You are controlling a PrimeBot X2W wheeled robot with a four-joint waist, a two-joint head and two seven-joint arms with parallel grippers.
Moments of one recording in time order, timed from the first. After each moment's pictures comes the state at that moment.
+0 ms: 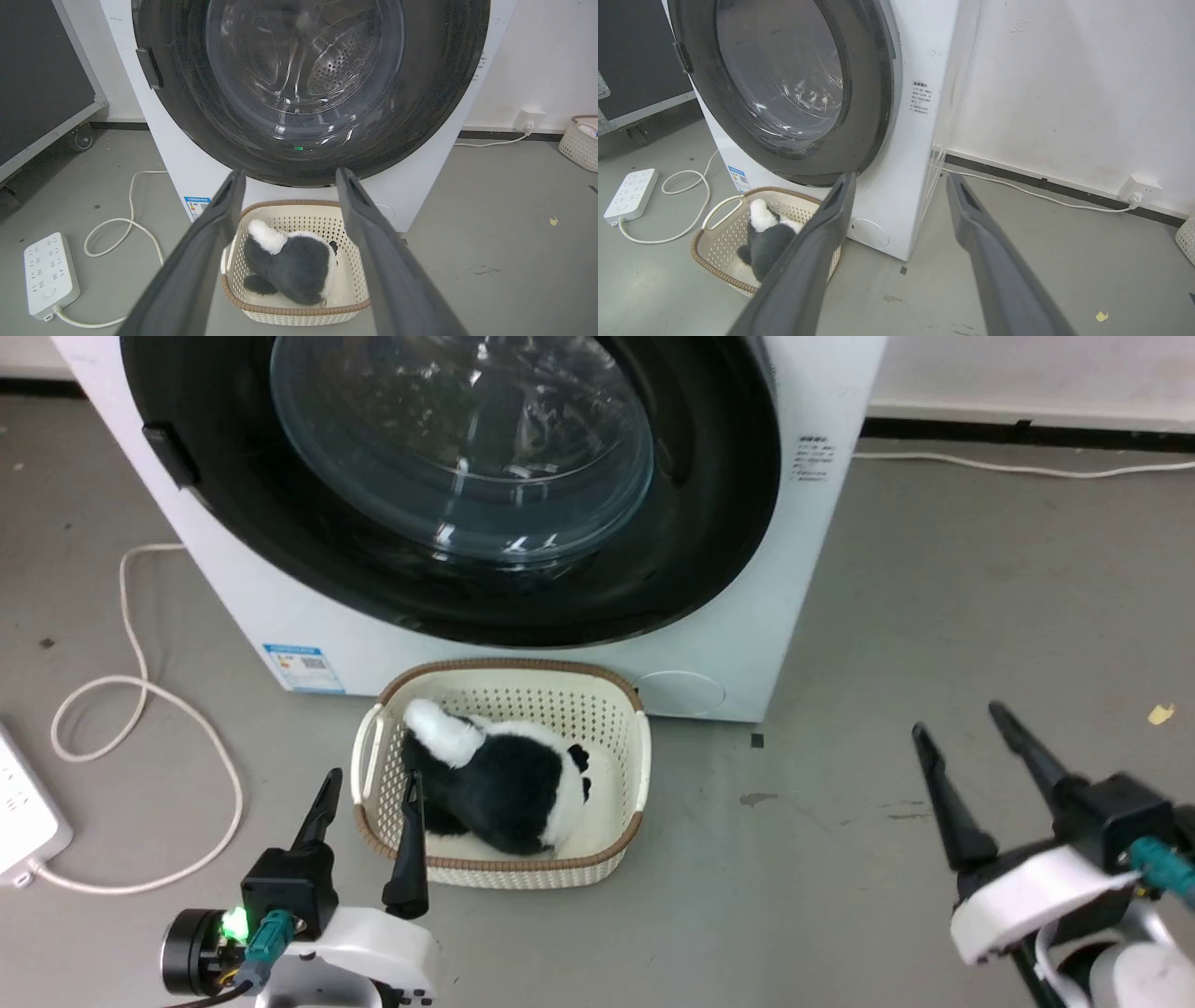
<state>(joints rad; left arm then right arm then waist) -0.03 0.05 -0.04 -0.01 -0.06 0.02 -0.07 -0.10 -0.14 0.00 -0.01 0.05 0.13 -0.04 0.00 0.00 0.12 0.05</state>
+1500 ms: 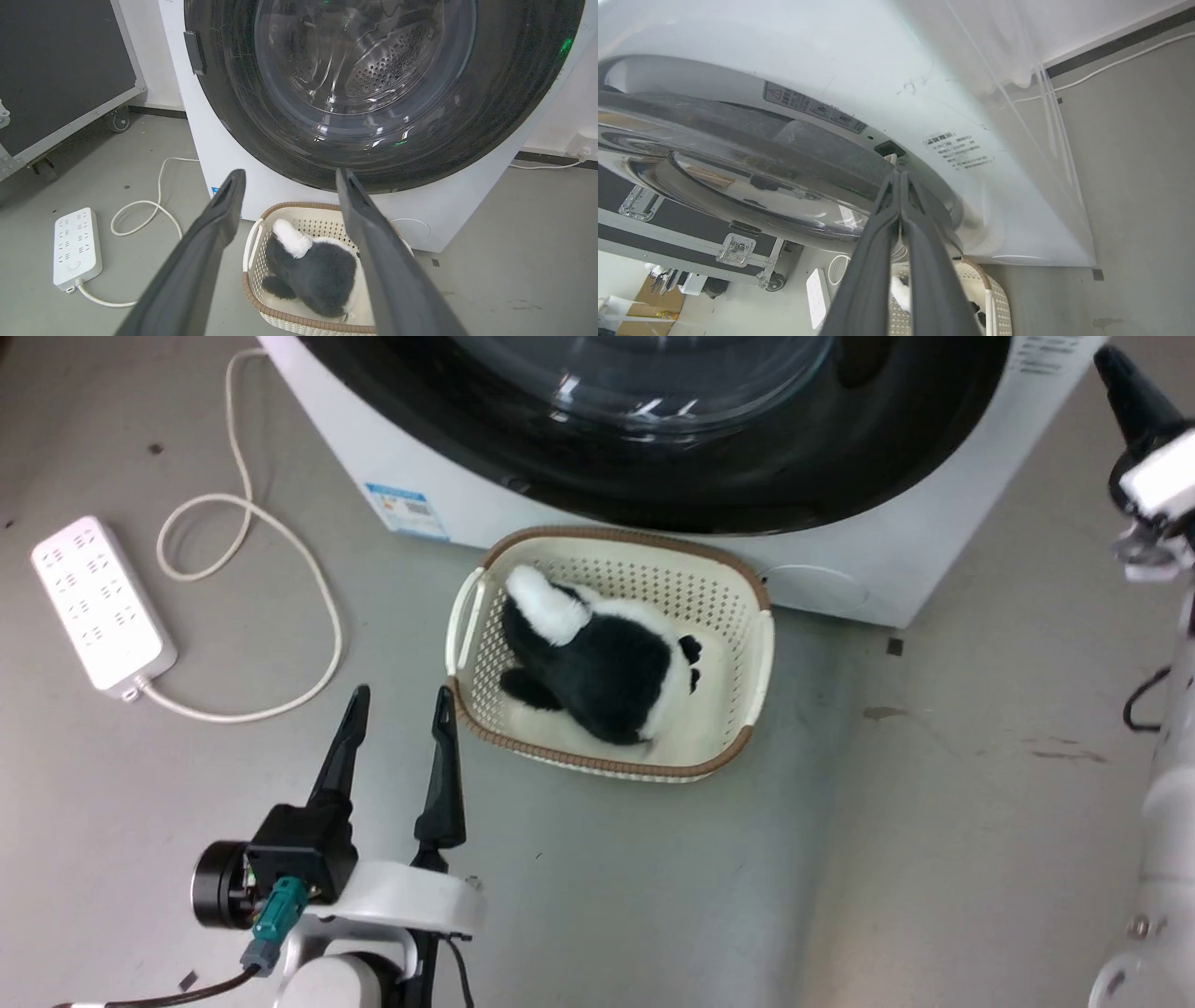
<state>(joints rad) -0.13 0.05 -0.14 -0.05 -0.14 0.09 -0.17 -0.93 -0.07 -0.39 0.47 0.54 0.13 0.48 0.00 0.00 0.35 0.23</state>
